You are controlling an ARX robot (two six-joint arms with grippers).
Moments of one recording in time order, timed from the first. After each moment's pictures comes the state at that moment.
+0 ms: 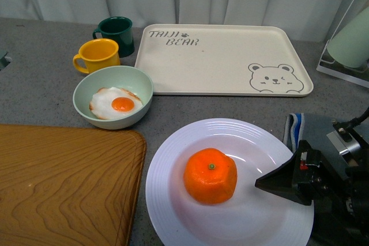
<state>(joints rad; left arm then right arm) 0.00 0.00 0.02 0.00 0.00 0.00 0.15 1.97 0.47 0.43 -0.60 0.70</state>
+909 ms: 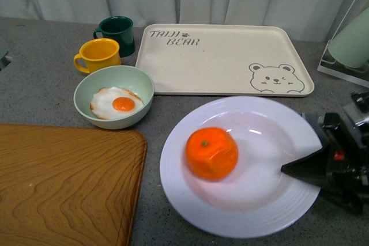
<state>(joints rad) 0.00 0.00 0.02 0.00 0.00 0.00 0.08 1.84 0.50 0.42 -0.64 0.74</state>
